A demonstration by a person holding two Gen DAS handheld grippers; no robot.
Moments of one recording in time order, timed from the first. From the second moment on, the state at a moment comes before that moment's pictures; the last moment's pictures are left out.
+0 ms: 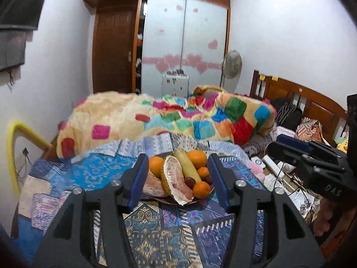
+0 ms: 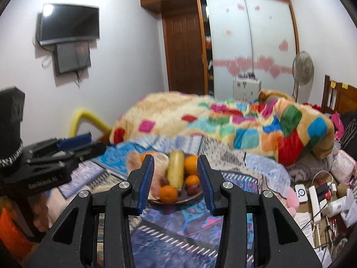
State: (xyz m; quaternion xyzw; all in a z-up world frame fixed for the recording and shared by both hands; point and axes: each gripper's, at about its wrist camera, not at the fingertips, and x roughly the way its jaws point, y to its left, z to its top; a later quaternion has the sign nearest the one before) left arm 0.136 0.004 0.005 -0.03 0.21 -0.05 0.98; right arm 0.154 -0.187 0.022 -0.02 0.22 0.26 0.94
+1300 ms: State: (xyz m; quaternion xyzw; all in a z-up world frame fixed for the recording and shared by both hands) left arm -0.043 -0.009 0.045 -0.01 0.07 0.01 1.00; right arm -0.001 -0.198 0.055 0.00 0.05 0.20 0.98
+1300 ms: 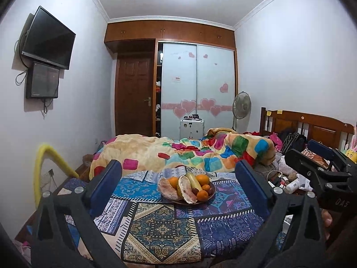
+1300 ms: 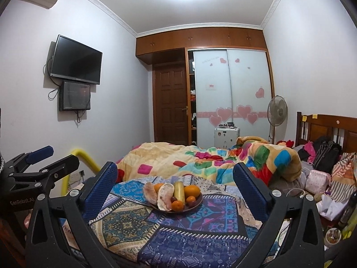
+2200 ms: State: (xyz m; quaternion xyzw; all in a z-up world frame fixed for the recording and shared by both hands) left arm -0.034 -0.008 0.042 -0.02 0.08 0.01 1.00; right arm -0.003 -0.200 0.054 0.01 0.06 0.20 0.98
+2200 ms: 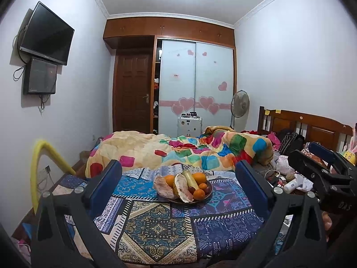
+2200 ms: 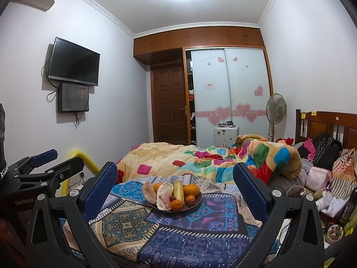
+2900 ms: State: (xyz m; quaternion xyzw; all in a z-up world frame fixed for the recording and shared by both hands) left arm -0.028 -0.008 0.039 -0.02 0.08 0.00 1.00; right arm -0.003 -0.201 0.053 0.01 0.06 0.20 0.98
